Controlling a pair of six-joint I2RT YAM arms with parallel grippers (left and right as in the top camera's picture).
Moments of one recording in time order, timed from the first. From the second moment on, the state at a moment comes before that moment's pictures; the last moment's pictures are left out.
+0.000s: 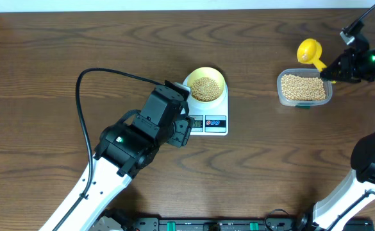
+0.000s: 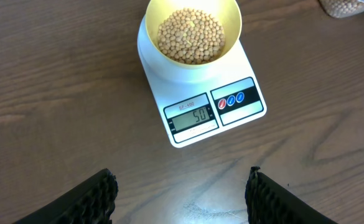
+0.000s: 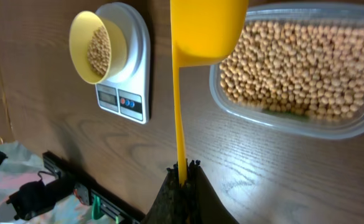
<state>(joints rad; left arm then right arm) -0.61 1.18 1.13 -0.89 -0.08 -0.17 -0.35 2.01 2.08 -1.70 -0.63 -0.43</state>
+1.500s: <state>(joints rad) -0.61 1.18 1.13 -0.89 -0.08 -0.17 -0.10 2.01 1.94 -1.62 0.09 -0.20</state>
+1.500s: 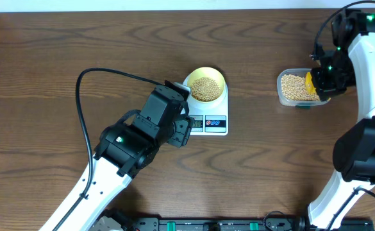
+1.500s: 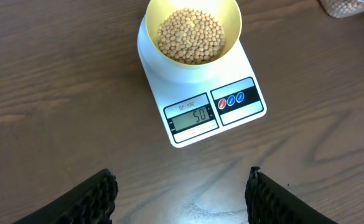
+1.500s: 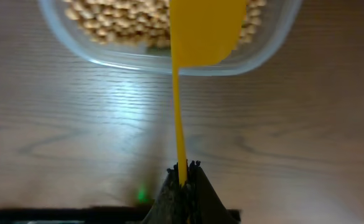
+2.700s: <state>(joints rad) -0.61 1.18 1.13 -0.89 -0.08 -0.17 0.08 2.01 1.66 -1.47 0.35 0.02</state>
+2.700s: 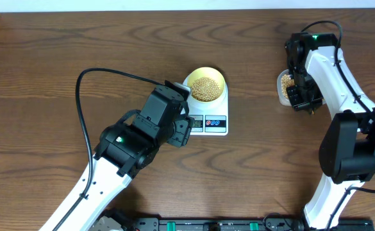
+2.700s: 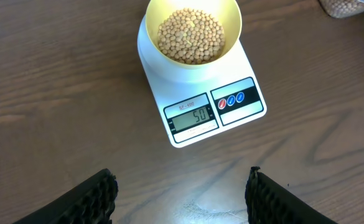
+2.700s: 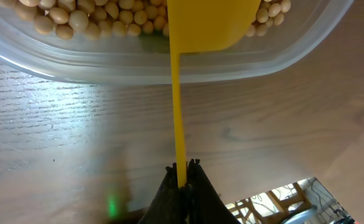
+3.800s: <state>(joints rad) -0.61 1.18 1.13 -0.89 -0.08 -0.17 0.10 1.54 1.87 -1.49 0.01 -0.05</state>
